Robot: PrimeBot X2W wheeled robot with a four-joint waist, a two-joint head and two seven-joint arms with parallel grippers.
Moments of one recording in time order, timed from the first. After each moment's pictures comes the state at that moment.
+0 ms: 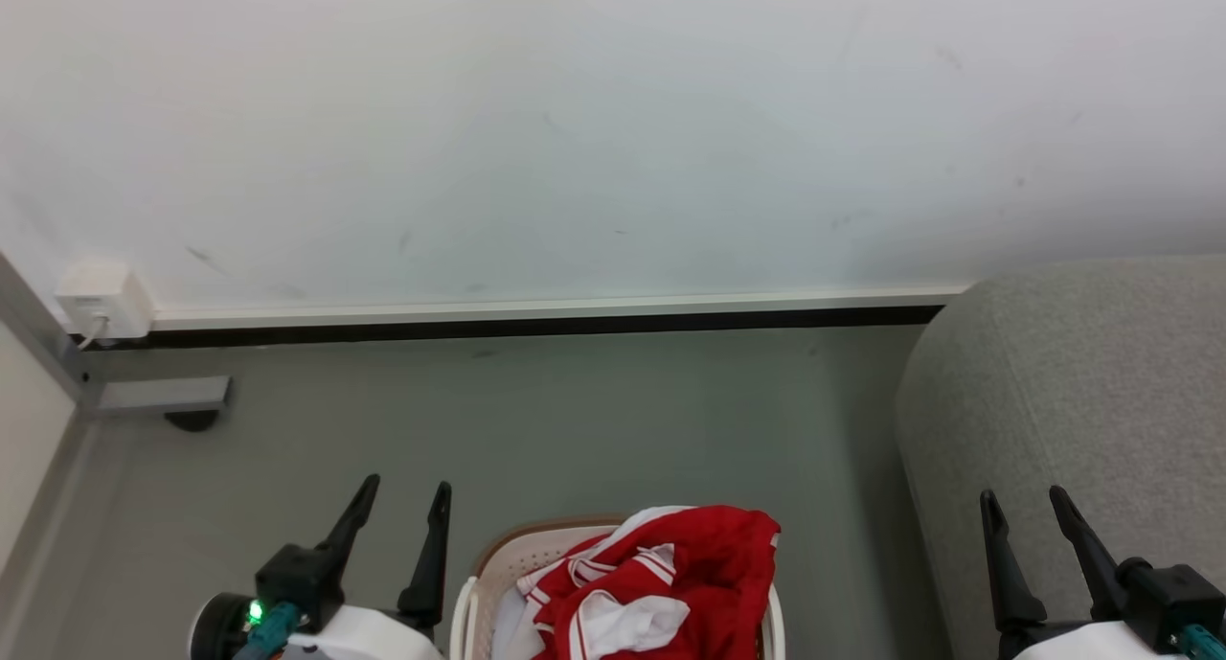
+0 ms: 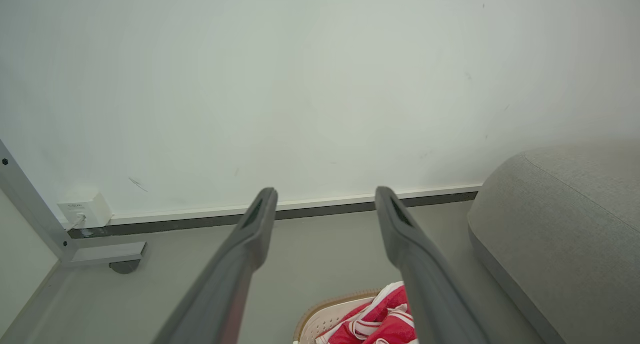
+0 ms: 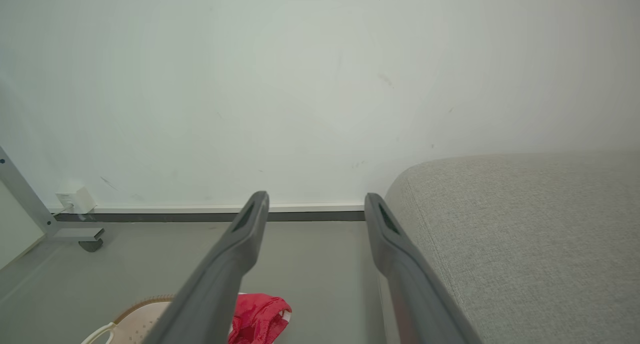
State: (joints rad) left arm -0.15 0.07 -0.07 0.35 -0.06 -0.09 -0.26; right arm -0.12 -0.12 0.07 0.40 0.30 0.13 -0.26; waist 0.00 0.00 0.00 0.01
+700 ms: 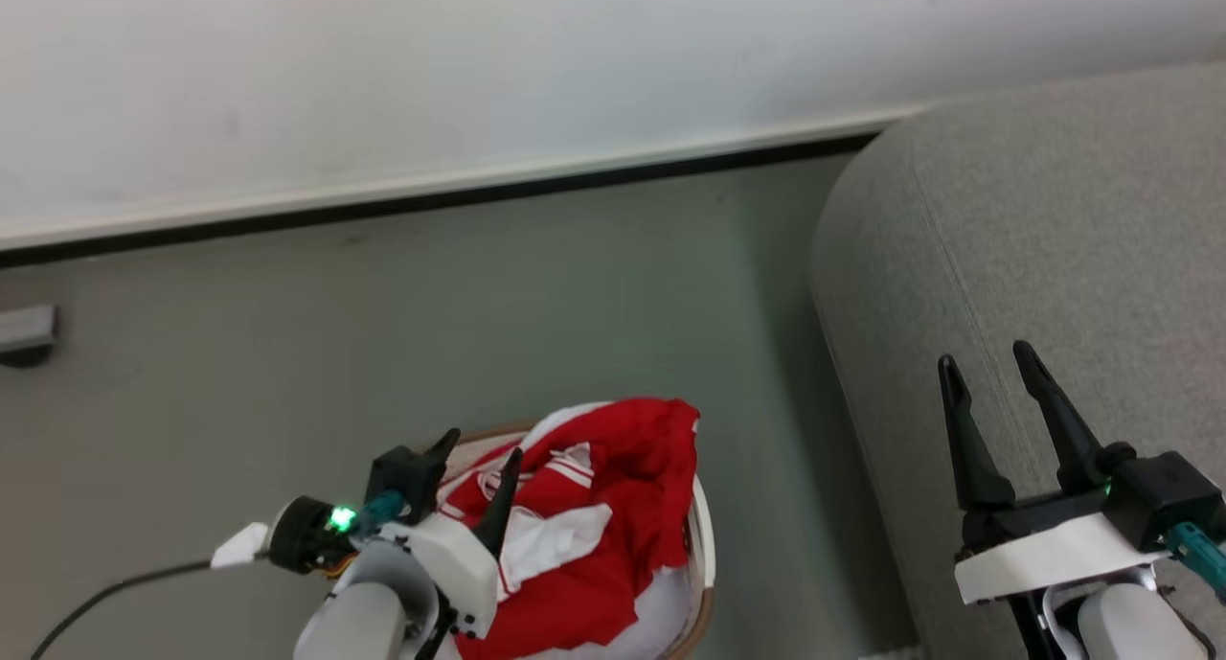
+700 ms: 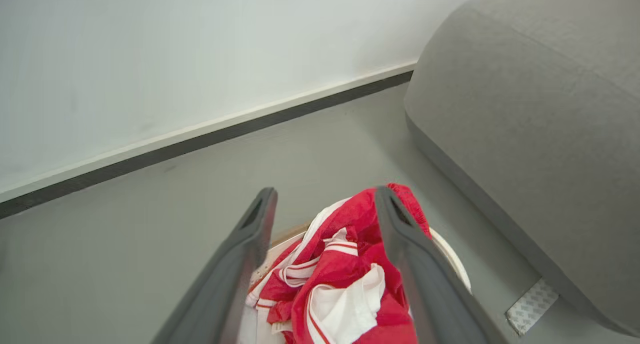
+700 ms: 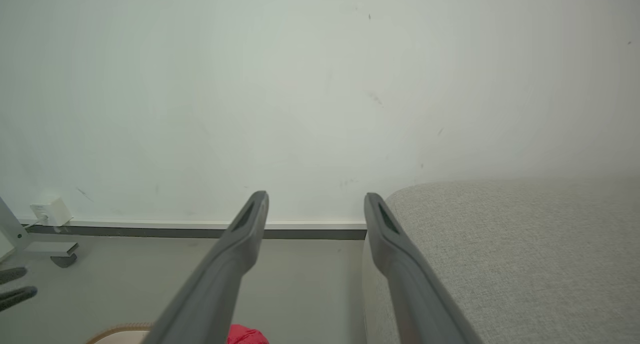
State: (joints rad) left arm -0.45 0.06 -0.23 0.76 0.00 -0.12 -0.26; right arm -0.27 -0.13 0.16 0.26 0.30 0.13 -0.26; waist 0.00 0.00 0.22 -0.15
